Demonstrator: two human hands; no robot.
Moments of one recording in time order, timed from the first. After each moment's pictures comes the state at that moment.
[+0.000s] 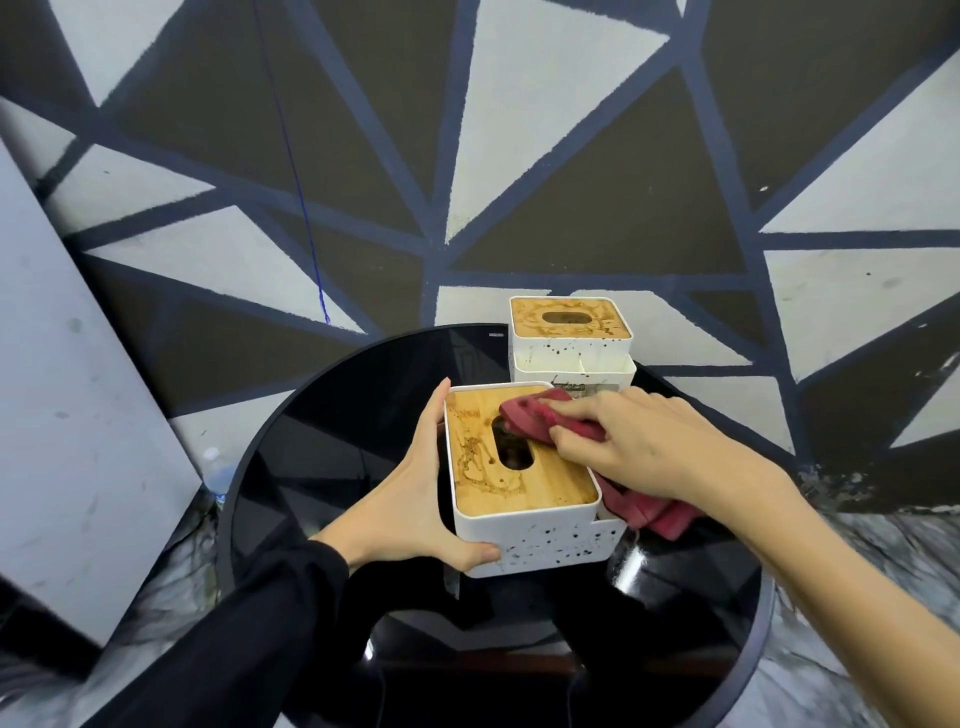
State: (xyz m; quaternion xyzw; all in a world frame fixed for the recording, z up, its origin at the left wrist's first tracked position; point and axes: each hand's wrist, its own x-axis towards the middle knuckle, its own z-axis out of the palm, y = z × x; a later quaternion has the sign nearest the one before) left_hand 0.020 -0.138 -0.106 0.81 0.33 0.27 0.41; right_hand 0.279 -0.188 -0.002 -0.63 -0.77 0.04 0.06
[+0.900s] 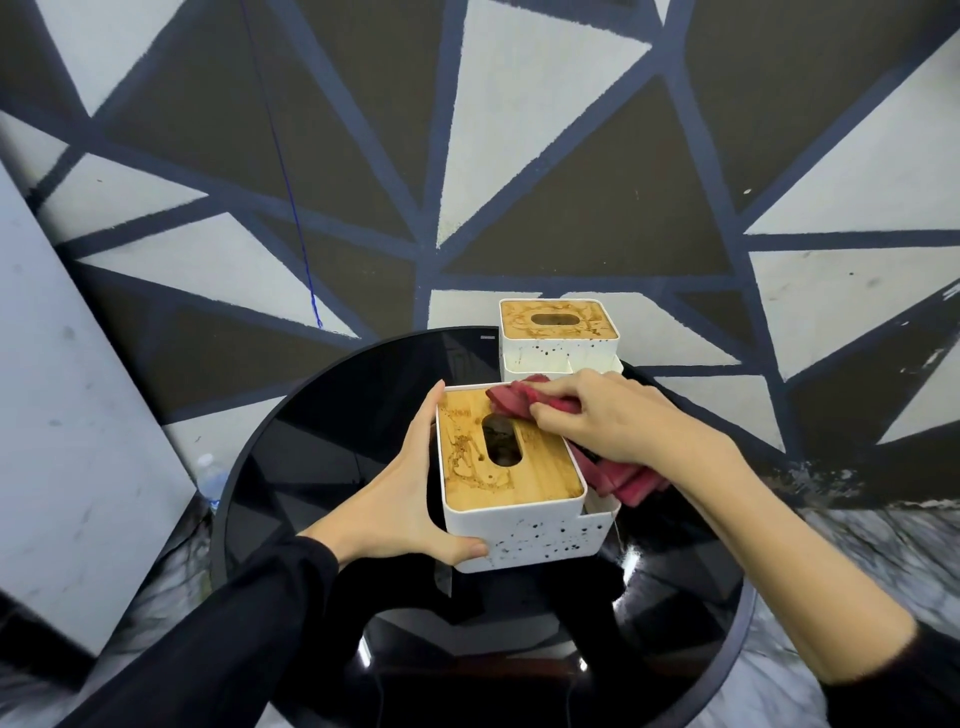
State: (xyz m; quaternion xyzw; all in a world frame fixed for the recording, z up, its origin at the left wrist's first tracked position) left_hand 0.018 -0.137 -0.103 0.82 0.32 0.25 0.41; right_hand 0.279 -0.164 -0.004 -0.65 -0.74 0.12 0.10
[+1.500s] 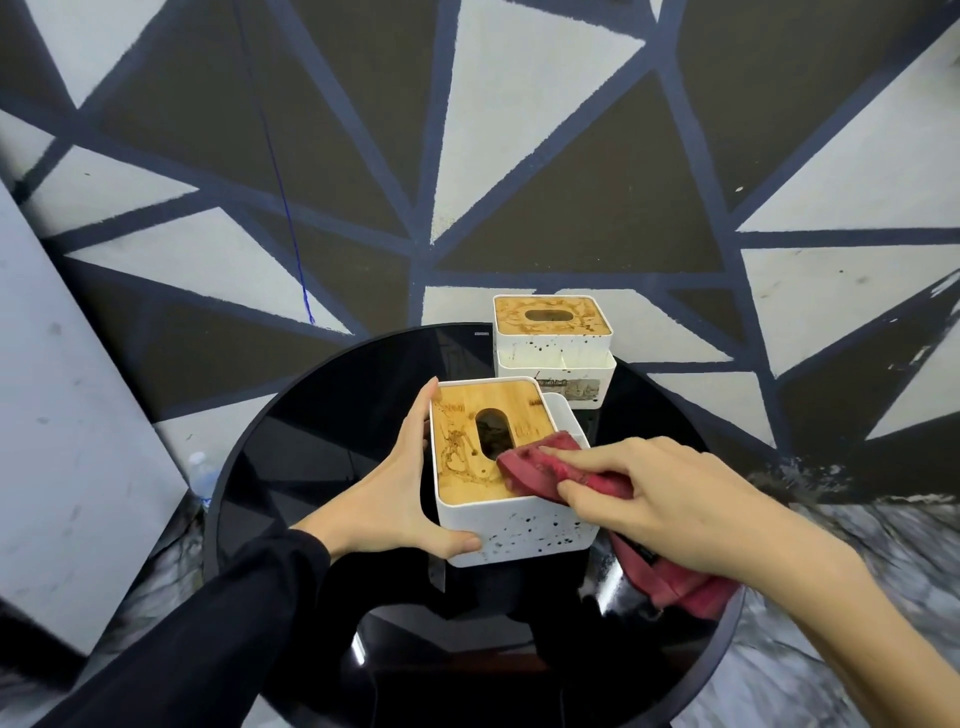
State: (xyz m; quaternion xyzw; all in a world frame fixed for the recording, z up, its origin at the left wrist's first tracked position) left_hand 0.016 -0.136 -0.104 0.81 0.32 0.23 0.43; right_hand 0.286 -0.256 -0.002 -0.64 -0.75 0.15 0.09
